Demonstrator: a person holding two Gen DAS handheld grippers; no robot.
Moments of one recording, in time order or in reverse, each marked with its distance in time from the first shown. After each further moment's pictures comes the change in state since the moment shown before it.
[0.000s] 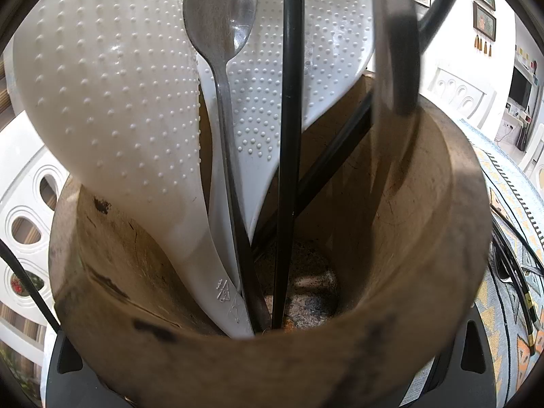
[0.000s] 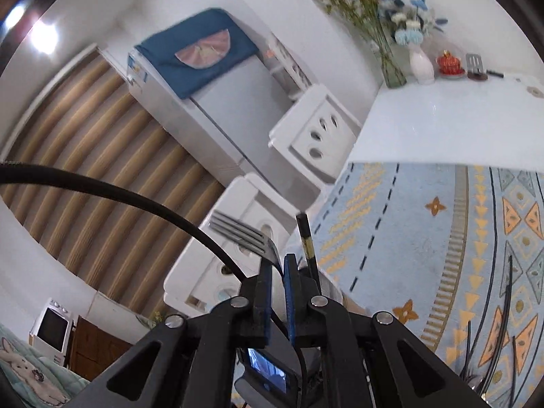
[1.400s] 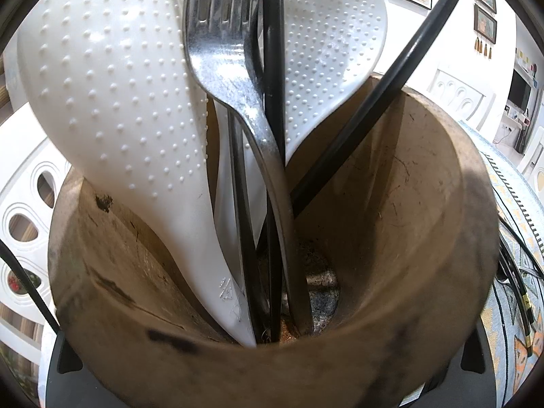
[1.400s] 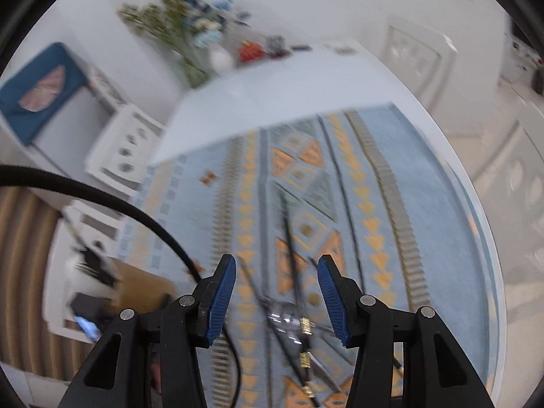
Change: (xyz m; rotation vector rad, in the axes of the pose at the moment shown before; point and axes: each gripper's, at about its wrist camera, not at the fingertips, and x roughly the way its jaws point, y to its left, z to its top) left arm 0.008 0.017 -0.003 -0.009 0.007 -0.013; right arm -0.119 -0.143 -0.074 0.343 -0.015 -0.675
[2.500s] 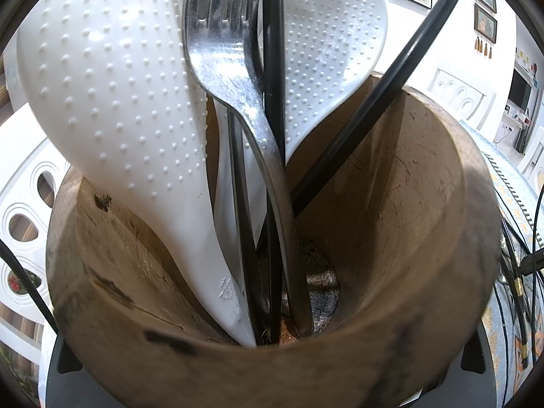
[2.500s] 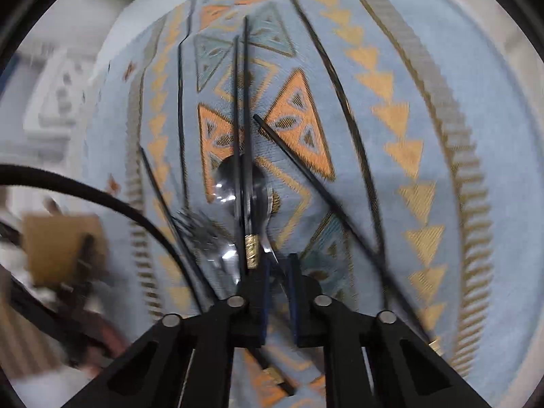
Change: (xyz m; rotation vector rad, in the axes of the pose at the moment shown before) left arm 0.002 -0.001 -0.001 0.001 0.000 0.001; right arm 0.116 -0.077 -0.043 0.223 0.427 0.117
